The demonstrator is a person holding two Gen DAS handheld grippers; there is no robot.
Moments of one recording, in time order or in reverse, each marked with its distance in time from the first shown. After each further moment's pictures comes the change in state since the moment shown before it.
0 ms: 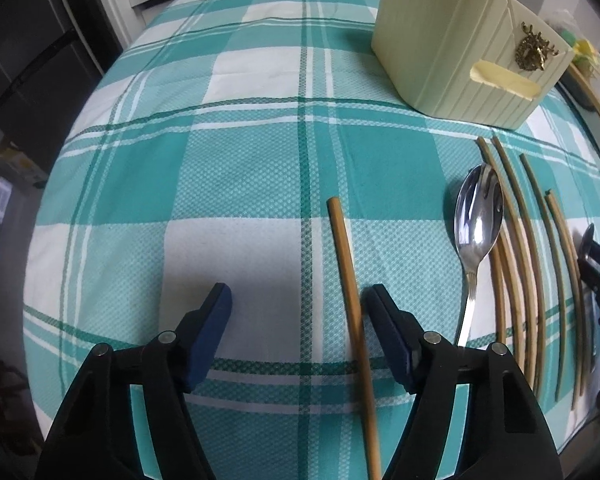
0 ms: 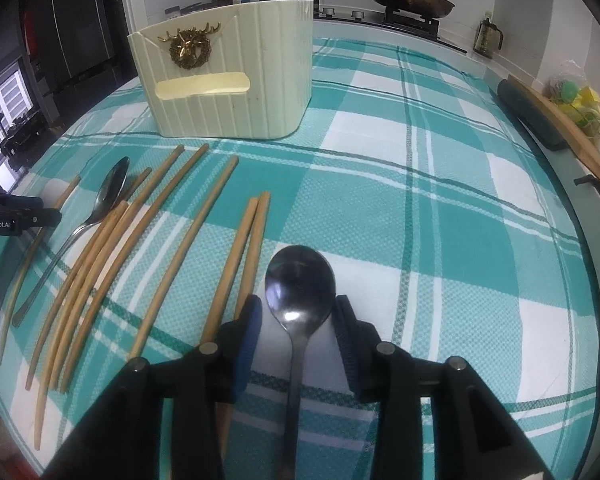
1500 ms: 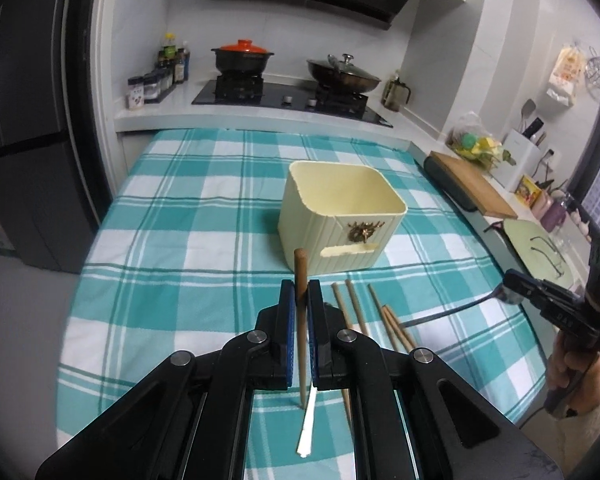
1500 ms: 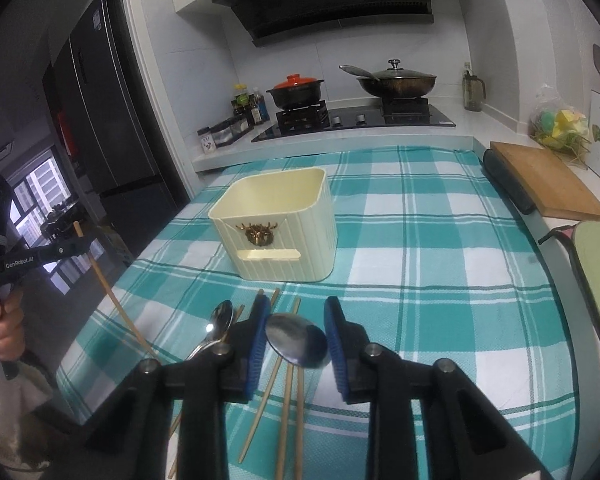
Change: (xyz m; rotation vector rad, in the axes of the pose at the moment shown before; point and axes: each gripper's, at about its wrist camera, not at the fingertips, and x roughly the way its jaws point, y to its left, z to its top) left arm -0.193 0.000 -0.010 0.016 -0.458 -0.245; right arm -0.148 -0.013 0.037 0.139 -0.323 0.166
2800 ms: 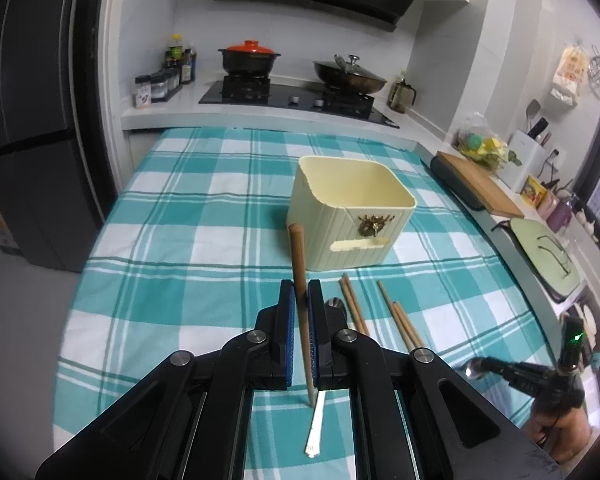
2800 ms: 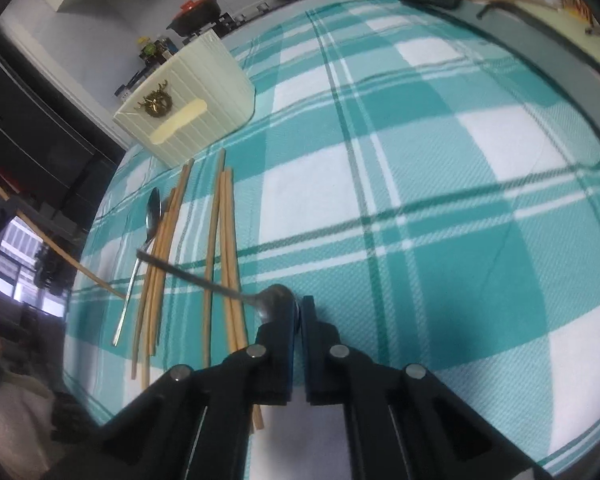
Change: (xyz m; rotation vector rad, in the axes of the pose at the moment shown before) left arm 0.002 0.007 -0.015 -0.006 -0.007 0.014; right arm 0.034 -0.040 -0.126 0.340 0.282 -0.062
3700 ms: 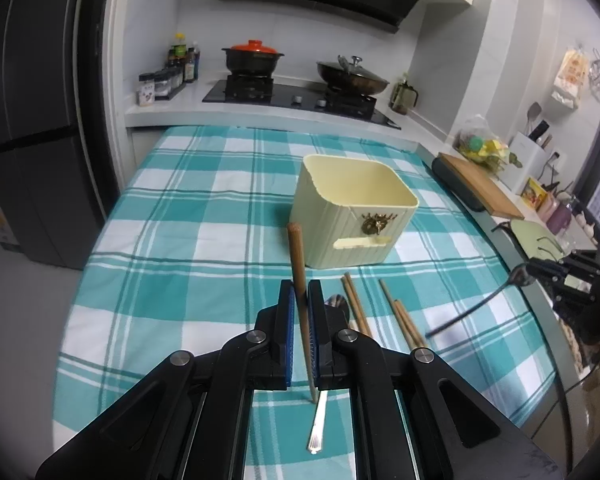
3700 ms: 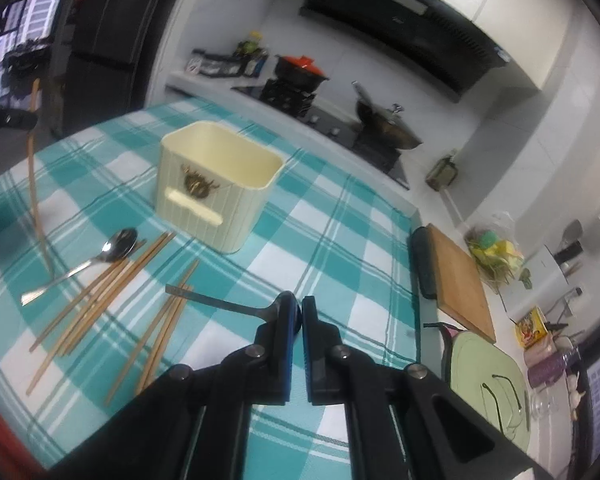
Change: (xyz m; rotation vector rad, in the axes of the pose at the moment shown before) left arm -0.004 0.004 -0.003 -0.010 0.004 -0.002; right arm -0.069 0.115 0.087 -0.845 -0.220 -0.424
